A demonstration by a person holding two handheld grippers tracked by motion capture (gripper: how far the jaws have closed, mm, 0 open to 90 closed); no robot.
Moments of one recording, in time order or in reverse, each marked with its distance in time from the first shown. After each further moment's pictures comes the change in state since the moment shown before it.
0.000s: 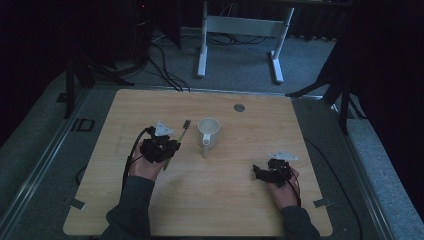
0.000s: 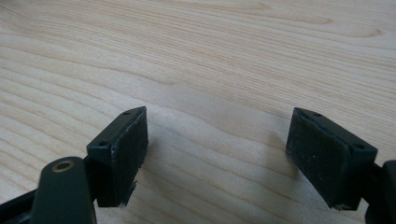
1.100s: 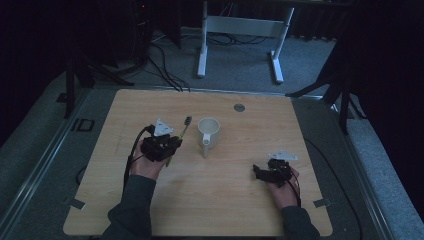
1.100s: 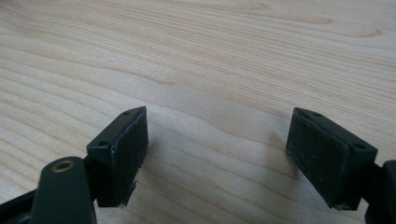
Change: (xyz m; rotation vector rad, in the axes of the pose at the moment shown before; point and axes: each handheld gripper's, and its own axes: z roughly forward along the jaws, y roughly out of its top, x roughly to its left) left arm -0.003 0.004 -0.004 -0.074 0.005 0.007; right arm 0.000 0.000 0.000 -0.003 -0.001 -0.005
